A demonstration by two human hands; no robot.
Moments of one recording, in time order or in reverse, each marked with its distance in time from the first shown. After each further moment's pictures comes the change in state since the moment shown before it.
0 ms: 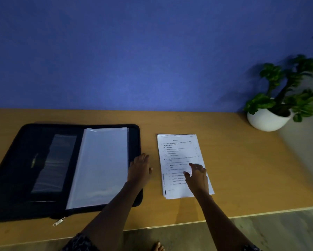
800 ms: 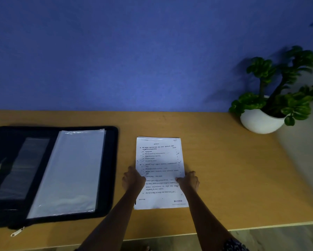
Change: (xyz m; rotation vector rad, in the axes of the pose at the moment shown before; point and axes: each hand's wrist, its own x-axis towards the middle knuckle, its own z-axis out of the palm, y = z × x) left_hand 0.033 0.100 0.043 -0.381 -0.086 -0.673; right_hand 0.070 0.060 -0.010 0.292 -0.142 0.396
